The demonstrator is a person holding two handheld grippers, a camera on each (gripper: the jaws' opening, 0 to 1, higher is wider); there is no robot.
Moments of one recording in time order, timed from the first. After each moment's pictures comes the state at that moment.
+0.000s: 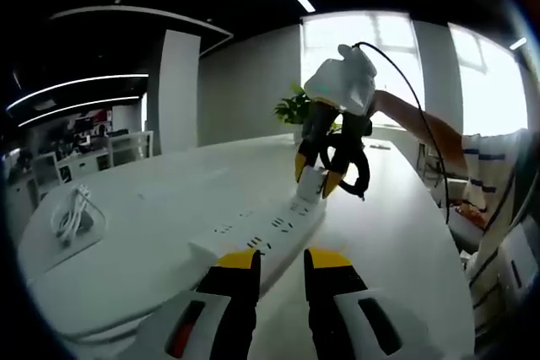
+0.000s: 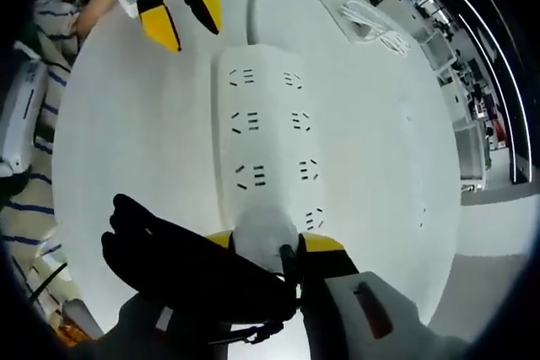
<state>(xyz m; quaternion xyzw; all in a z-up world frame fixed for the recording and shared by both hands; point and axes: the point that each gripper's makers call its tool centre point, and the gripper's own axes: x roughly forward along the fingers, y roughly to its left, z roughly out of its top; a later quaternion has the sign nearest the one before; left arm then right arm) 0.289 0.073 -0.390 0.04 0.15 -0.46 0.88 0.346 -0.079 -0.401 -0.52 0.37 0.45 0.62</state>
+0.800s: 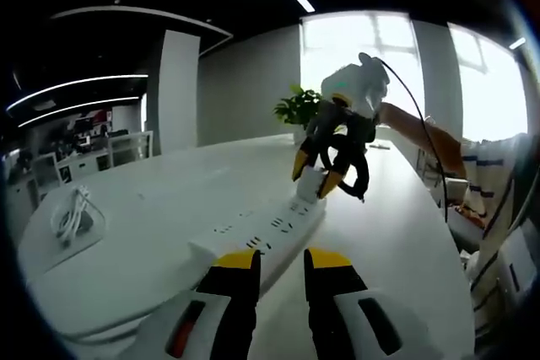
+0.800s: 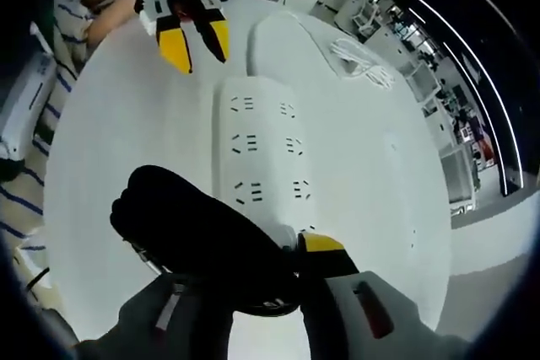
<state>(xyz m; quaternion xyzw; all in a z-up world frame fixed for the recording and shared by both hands) 0.288 0.072 -0.390 0.04 0.15 -0.46 0.88 0.346 -0.070 -0.392 -0.49 0.27 0.48 0.67</state>
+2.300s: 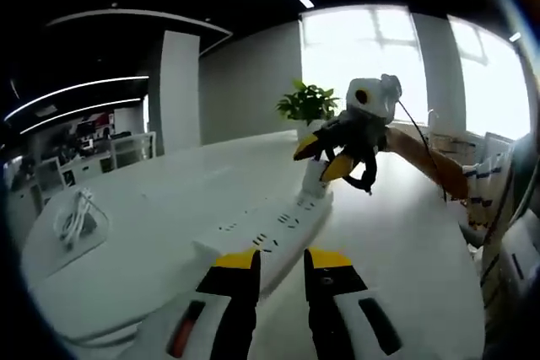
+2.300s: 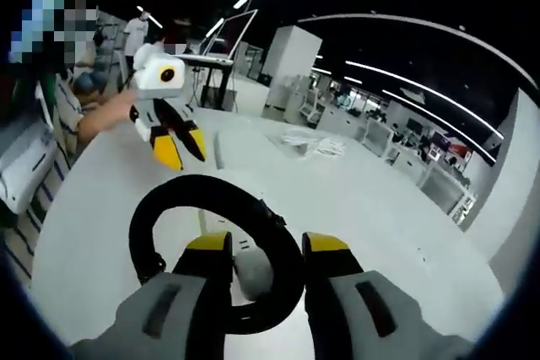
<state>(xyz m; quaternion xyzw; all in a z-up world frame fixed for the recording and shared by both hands) 0.298 0.075 -0.394 0.06 0.14 -0.45 0.88 0.345 -0.056 -0.358 -0.25 0.07 0.51 0.82</state>
